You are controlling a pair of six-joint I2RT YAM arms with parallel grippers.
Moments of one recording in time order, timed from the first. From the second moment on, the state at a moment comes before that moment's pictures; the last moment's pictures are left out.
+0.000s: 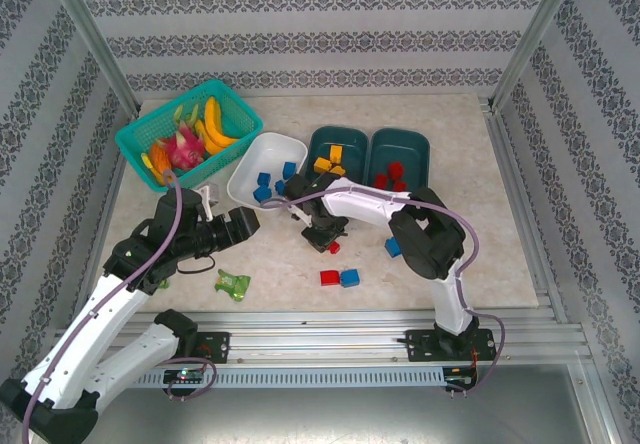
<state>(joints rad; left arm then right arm) -0.45 0.76 0.88 -0.81 0.21 -0.82 0.83 2.06 1.51 -1.03 0.03 0.06</state>
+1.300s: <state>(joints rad) -0.72 1.62 1.45 -0.55 0.24 -0.66 0.12 2.26 1.98 -0.87 -0.17 0.45</state>
